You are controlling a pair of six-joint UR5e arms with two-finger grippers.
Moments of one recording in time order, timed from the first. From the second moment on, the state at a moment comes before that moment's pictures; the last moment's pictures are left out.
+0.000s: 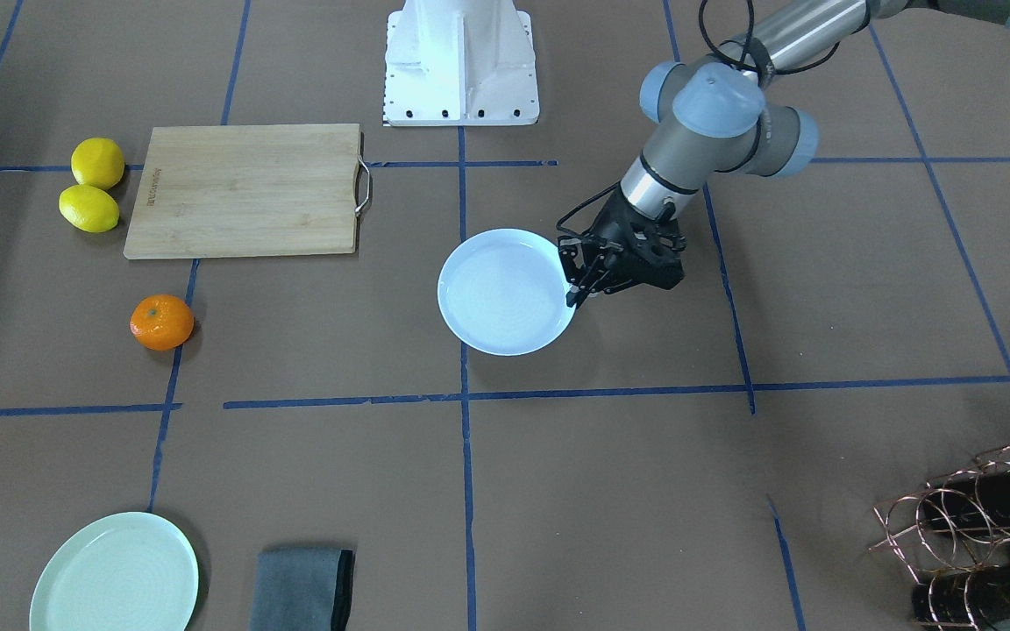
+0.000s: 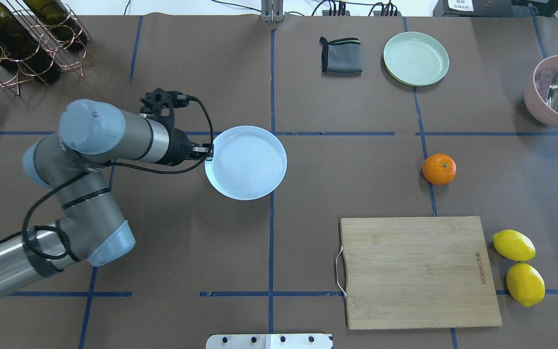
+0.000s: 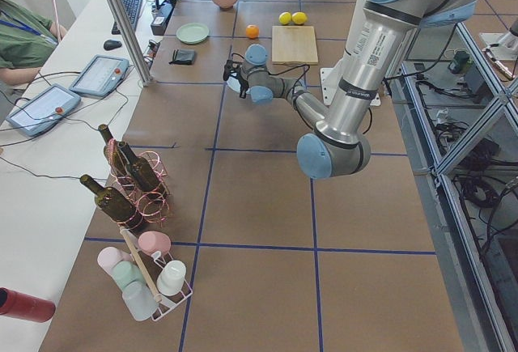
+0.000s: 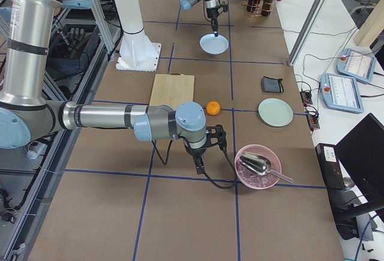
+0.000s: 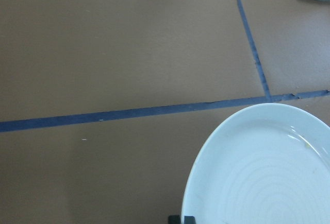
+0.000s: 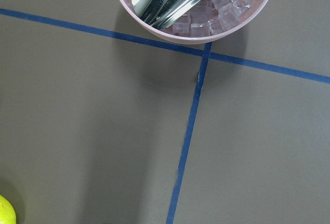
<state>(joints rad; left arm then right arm) -0.60 -2.09 -1.58 -2.22 -1.85 -1.18 1.56 -1.81 1.84 -1.44 2.37 -0.09</state>
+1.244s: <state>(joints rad) -0.63 -2.11 -1.60 -2.08 -1.85 -1.02 1.56 -1.79 1.91 -1.44 2.38 -0.09</state>
